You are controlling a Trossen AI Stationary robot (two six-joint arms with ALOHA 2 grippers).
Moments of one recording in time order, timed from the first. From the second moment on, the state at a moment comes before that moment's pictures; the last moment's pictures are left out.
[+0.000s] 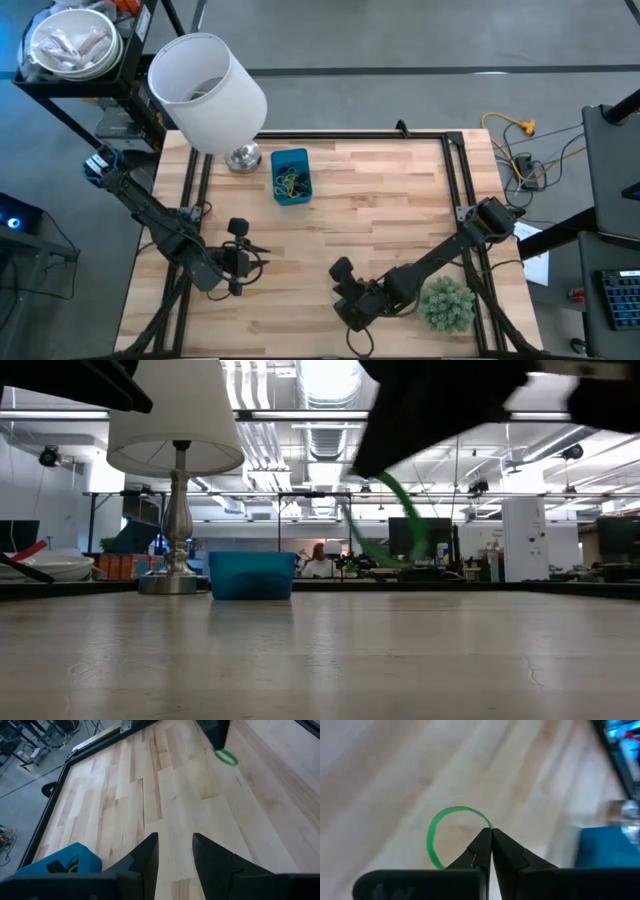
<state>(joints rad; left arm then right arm) -0.74 1.07 0.71 -0.35 -0.74 -0.12 0.58 1.97 1.45 -0.55 0.50 -0.24</state>
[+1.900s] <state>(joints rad) -0.74 1.07 0.71 -0.35 -0.74 -0.11 -0.31 1.99 1.50 0.04 -0.01 -0.18</state>
